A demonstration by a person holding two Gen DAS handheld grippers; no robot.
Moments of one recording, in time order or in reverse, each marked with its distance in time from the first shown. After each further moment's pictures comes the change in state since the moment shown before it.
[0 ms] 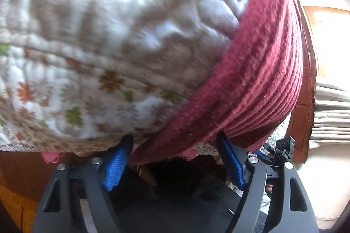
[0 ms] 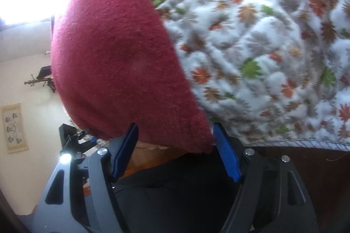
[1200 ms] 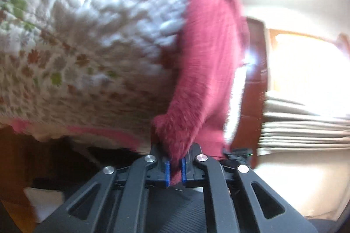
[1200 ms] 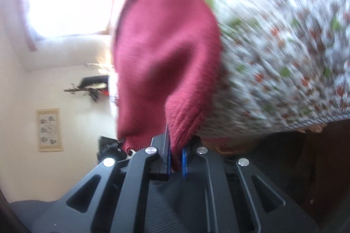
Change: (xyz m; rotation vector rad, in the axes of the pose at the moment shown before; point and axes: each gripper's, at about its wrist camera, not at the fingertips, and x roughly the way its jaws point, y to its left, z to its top) left arm -0.074 -0.031 -0.035 -0.093 -0.088 -0.476; right arm -0.094 0.043 -0.021 -0.023 -0.120 0.341
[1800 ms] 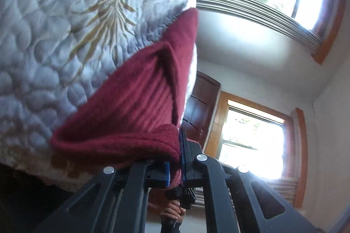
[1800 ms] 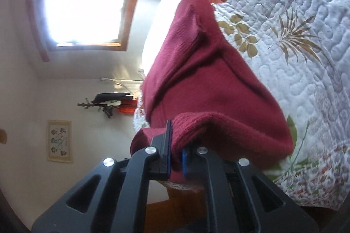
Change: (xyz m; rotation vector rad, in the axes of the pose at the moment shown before) left arm 0.028 -0.028 0.125 -0.322 -0.259 -0.290; right arm 0.025 0.090 0.182 -0.009 -0.054 0.030
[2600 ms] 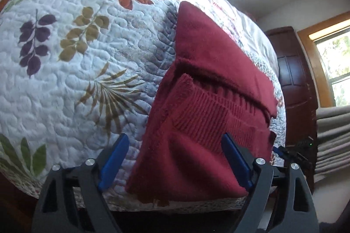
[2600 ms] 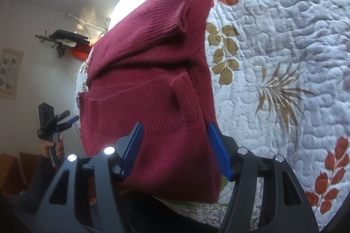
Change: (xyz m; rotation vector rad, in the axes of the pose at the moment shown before) left arm 0.027 -0.084 0.003 0.668 0.031 0.783; right arm 0.042 -0.006 0.031 -0.406 0.232 -0.363
